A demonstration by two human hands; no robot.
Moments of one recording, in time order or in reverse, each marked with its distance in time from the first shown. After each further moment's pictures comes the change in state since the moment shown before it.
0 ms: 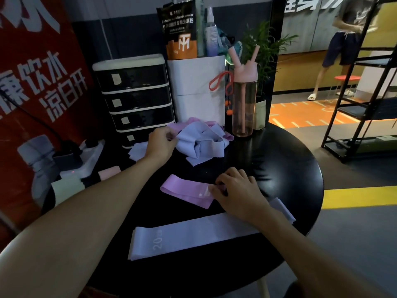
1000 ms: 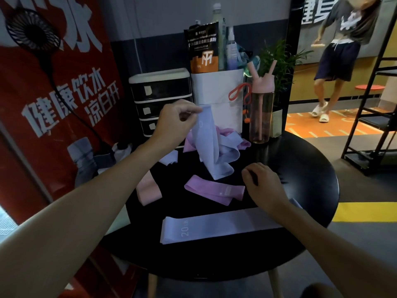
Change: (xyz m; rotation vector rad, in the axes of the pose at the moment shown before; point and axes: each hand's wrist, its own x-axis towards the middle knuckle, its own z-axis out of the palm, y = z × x) left_hand -0.041 0.093 -0.098 -0.169 0.068 0.428; right_hand -0.002 0.000 -0.019 0.296 0.296 -0.024
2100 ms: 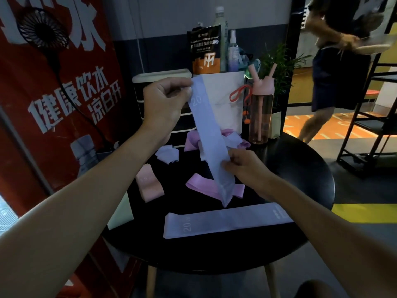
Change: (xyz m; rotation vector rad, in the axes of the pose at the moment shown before) left_hand 0.004 0.045 -0.027 -0.423 0.282 -0.206; right_hand 0.026 -0.064 -0.022 0.583 -0.342 0.180
